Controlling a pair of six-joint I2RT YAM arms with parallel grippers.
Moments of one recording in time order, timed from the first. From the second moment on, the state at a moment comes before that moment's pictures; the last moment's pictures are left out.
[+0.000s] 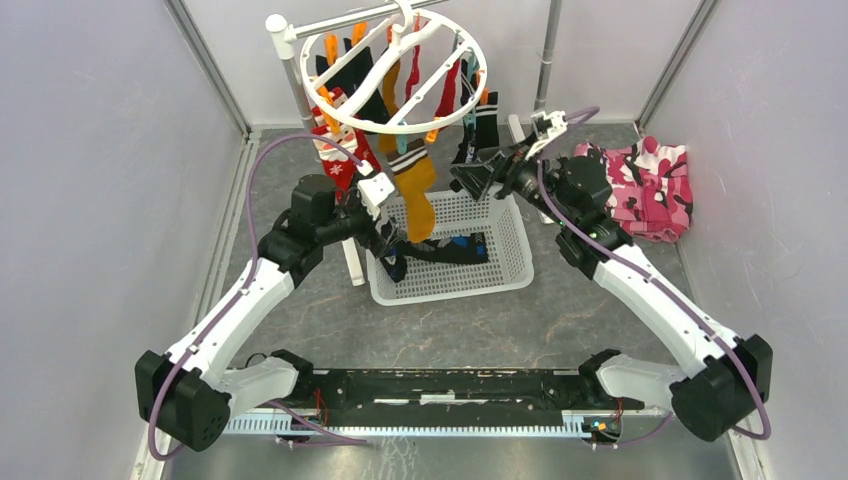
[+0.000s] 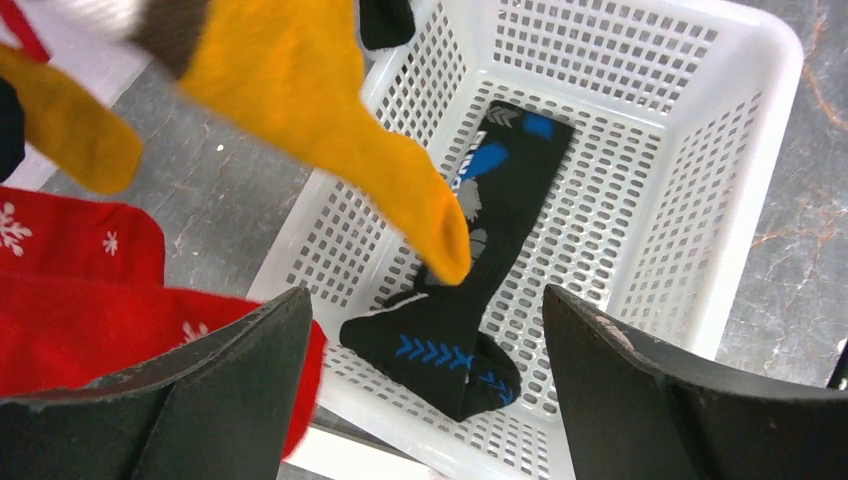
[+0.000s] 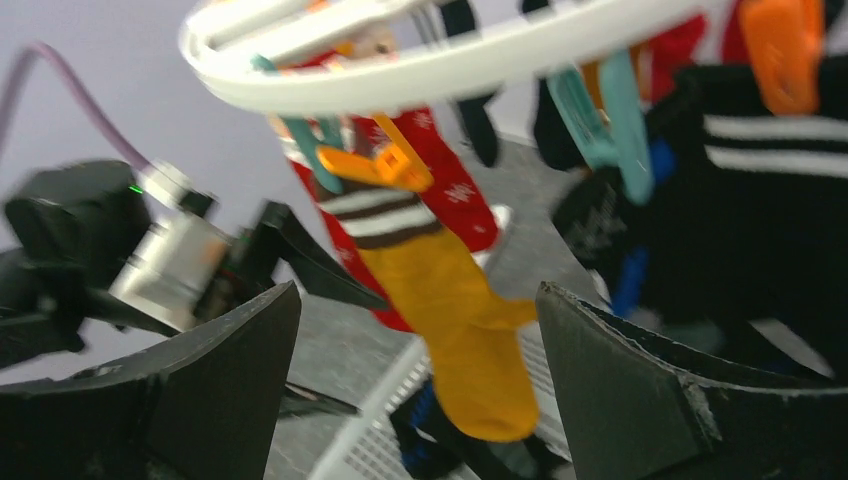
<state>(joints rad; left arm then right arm) -0.43 1.10 0.93 -0.26 0.45 0.37 0.53 1.19 1.05 0.30 -0.30 0.45</state>
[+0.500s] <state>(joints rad) -0.43 1.06 0.95 -0.28 0.46 0.29 0.42 1.35 1.06 0.17 -0.20 0.20</state>
